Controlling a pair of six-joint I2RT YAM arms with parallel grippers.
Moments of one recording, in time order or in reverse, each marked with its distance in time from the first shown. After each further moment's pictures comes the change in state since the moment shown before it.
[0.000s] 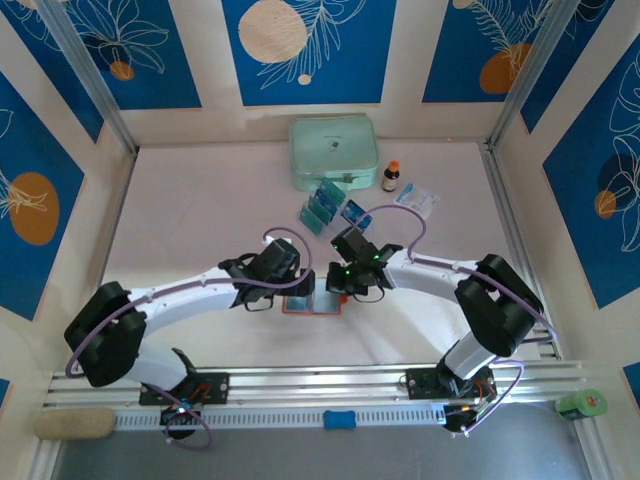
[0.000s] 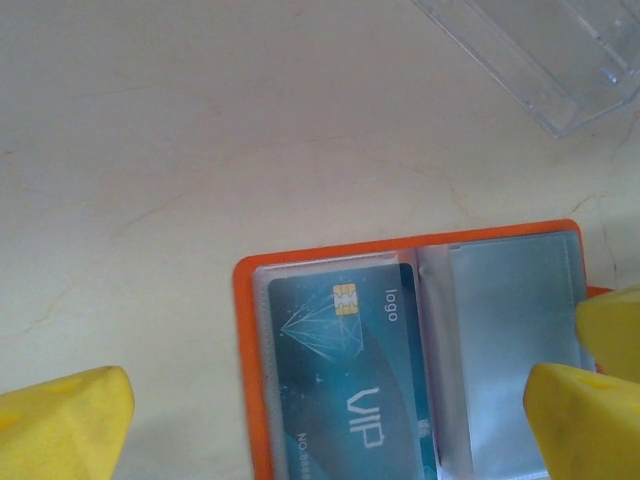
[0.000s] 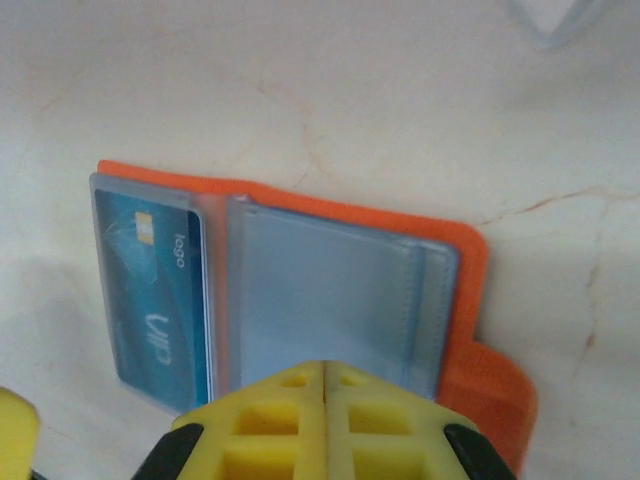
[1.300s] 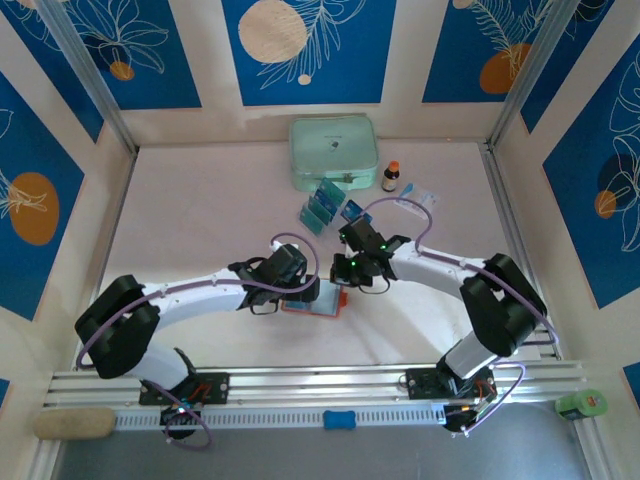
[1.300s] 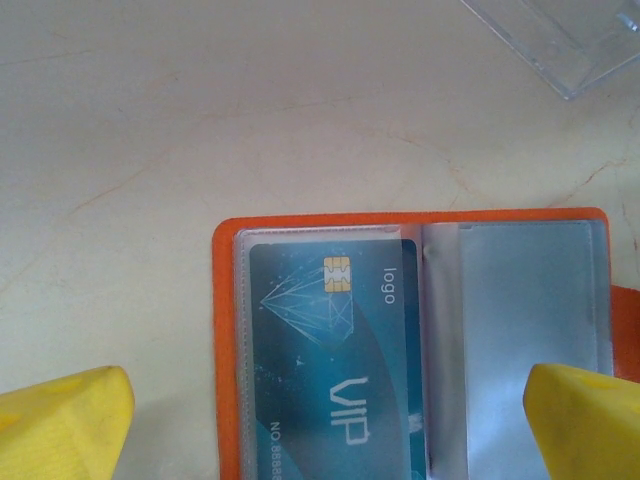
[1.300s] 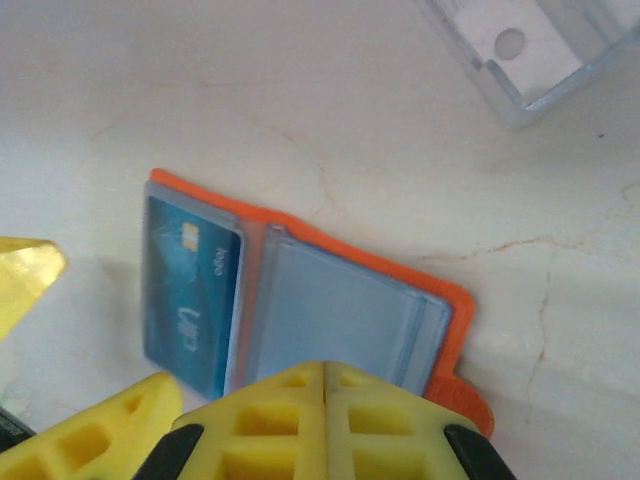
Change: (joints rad) left arm -0.025 0.043 -0.006 0.031 0.000 0.000; right arm -0.054 -0.049 0.037 -0.058 -0.053 -0.078
